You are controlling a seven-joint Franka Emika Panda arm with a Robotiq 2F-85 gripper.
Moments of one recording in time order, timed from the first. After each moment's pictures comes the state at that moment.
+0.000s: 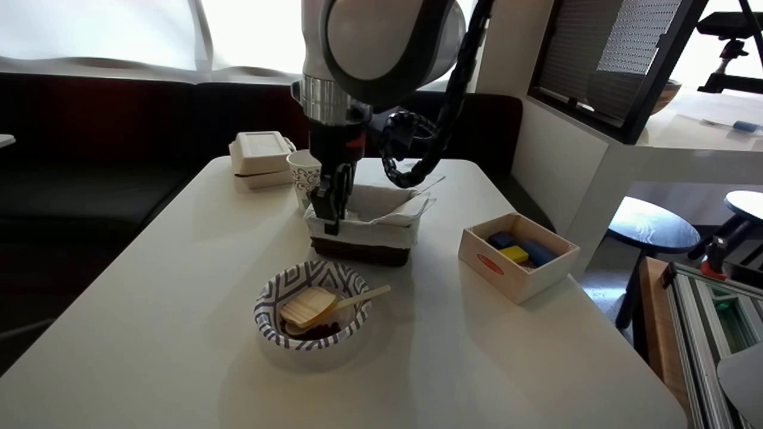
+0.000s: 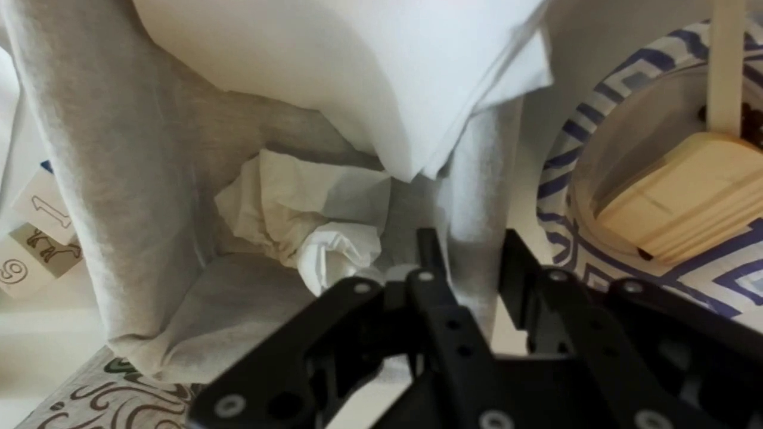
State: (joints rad) arm 0.06 0.38 0.08 -2.15 -0.06 2.60 -0.22
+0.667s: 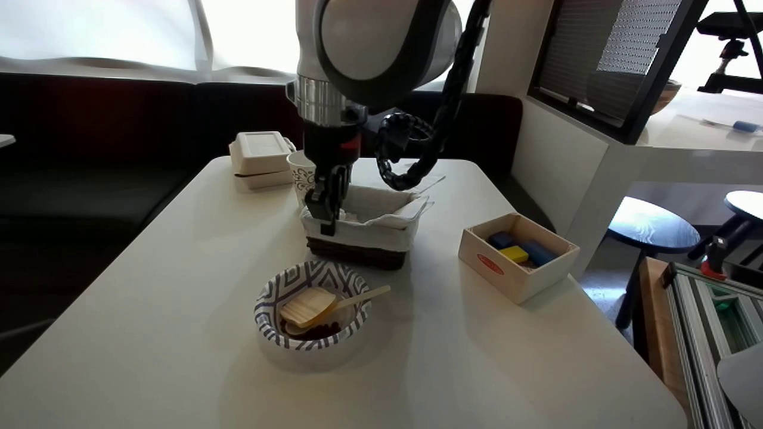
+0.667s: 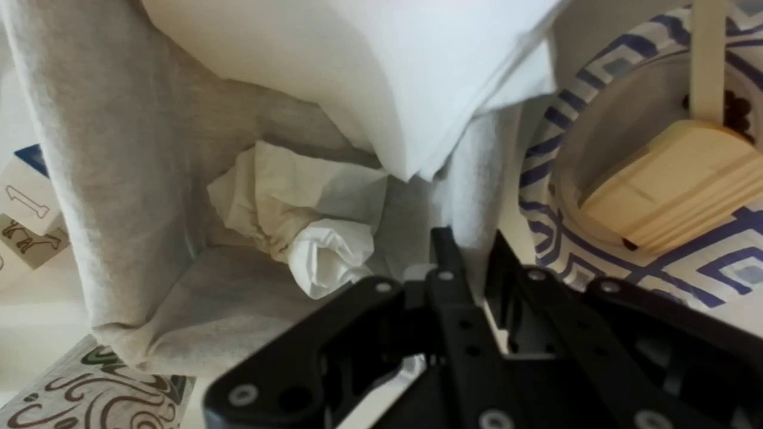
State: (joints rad) arm 0.06 0.39 0.10 -2.15 -0.06 2.60 -0.21
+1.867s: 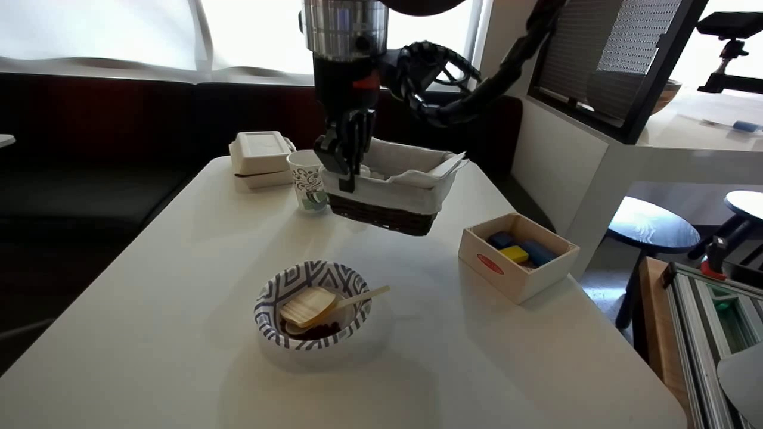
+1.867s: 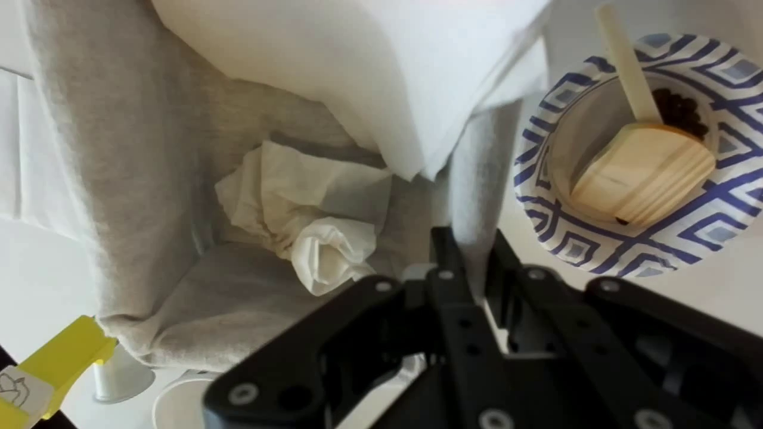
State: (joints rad) arm 0.13 0.16 0.04 -2.22 -0.22 2.44 0.10
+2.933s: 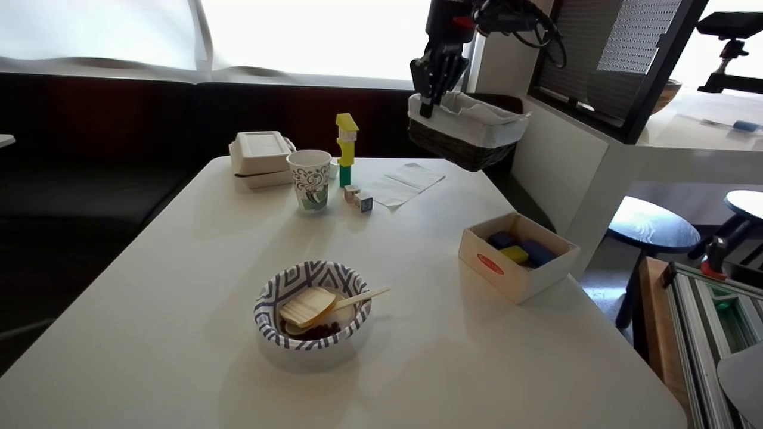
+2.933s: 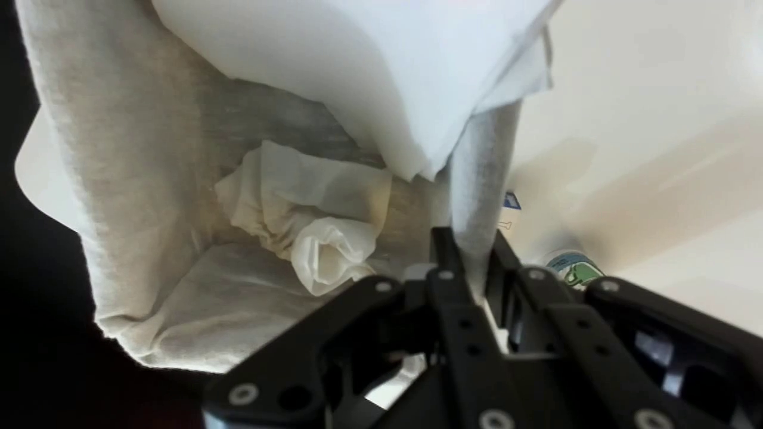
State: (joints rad) arm -0.11 -0.02 -0.12 -2.31 -0.06 2.47 -0.01
